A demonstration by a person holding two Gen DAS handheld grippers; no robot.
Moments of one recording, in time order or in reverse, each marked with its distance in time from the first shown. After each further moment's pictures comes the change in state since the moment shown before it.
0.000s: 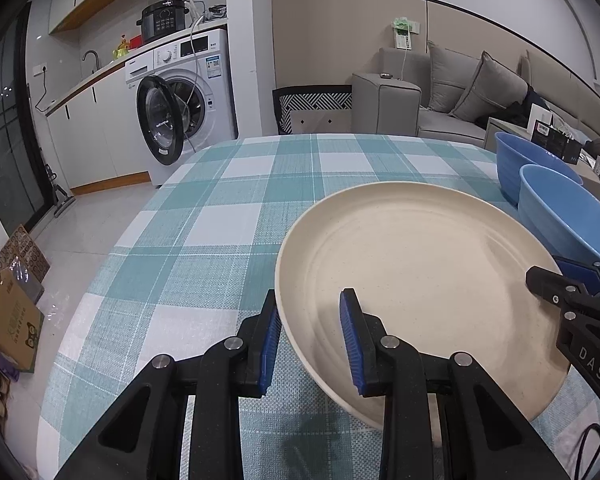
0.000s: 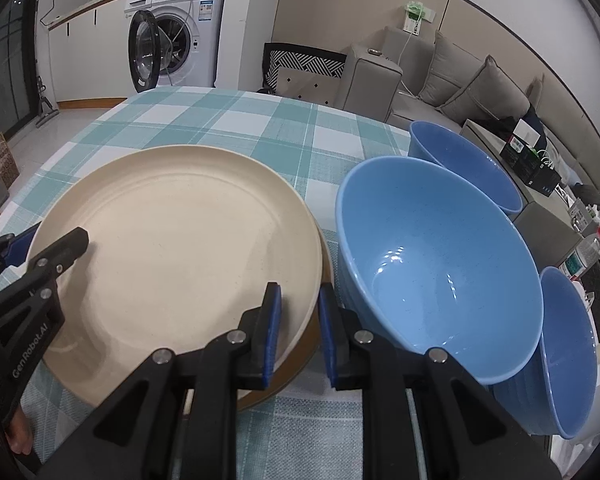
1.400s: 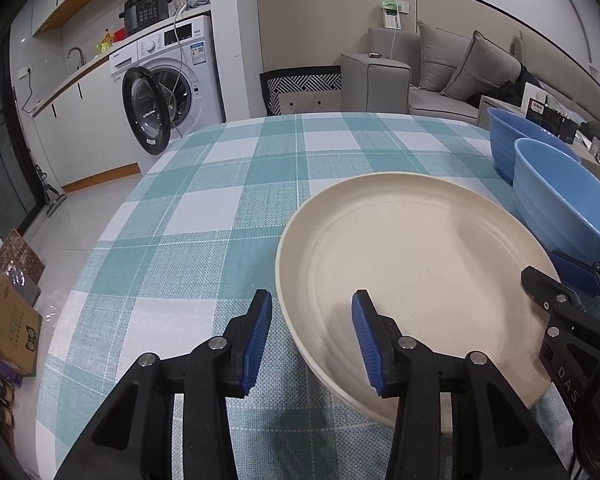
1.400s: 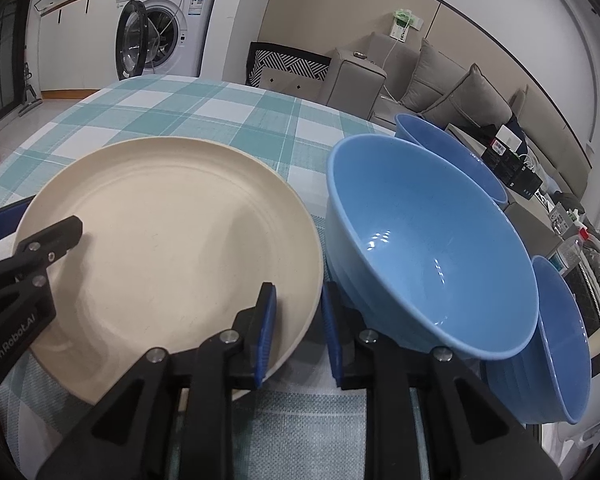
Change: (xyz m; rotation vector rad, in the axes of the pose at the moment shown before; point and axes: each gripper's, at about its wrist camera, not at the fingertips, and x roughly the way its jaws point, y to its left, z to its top) left arm 0.012 -0.010 0.000 0.030 0.071 -0.030; right arm 0.011 0.003 -0.017 -0.025 -0.016 -0.093
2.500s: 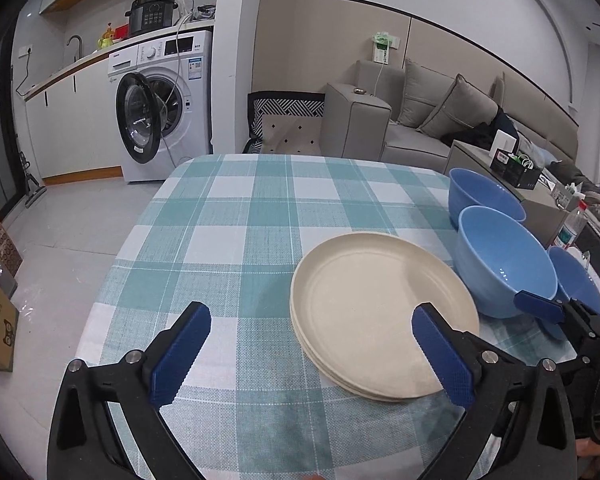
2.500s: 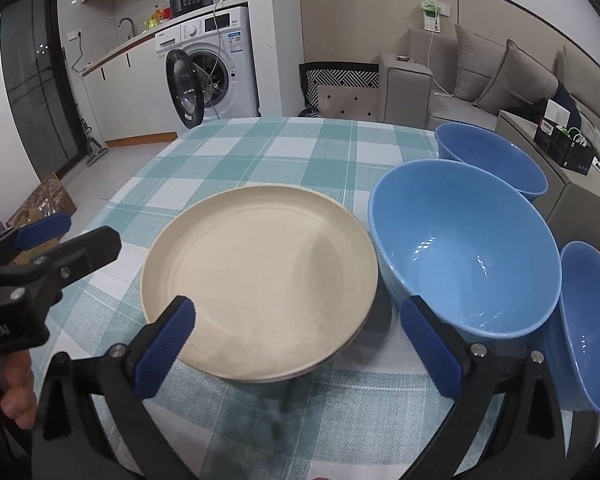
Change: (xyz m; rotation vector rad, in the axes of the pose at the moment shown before) left arm -0.090 0.033 0.026 -0.072 -0.074 -0.132; right arm -0.050 -0.021 0.007 0.130 -0.052 0.353
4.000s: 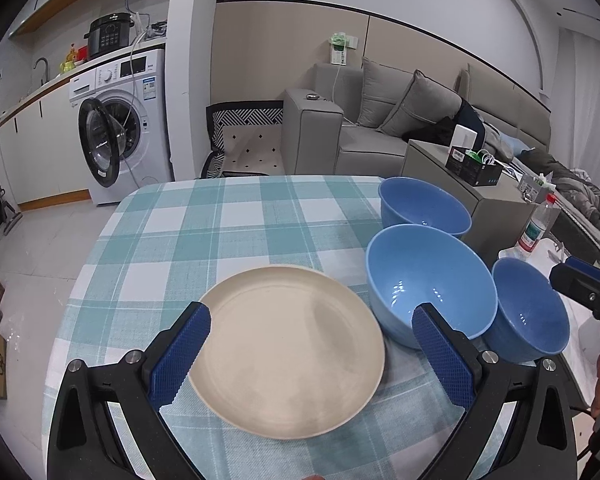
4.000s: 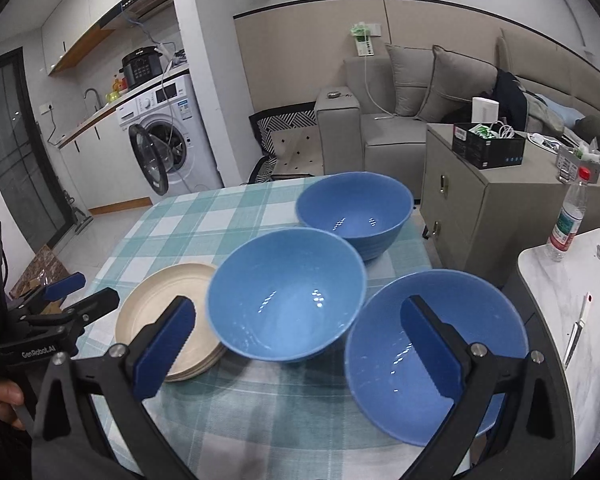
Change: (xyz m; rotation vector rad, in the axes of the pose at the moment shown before) left arm -0.002 -0.104 0.041 0.076 -0.005 -0.087; right arm -0.112 -0.144 0.021 0.174 -0.147 -0.046
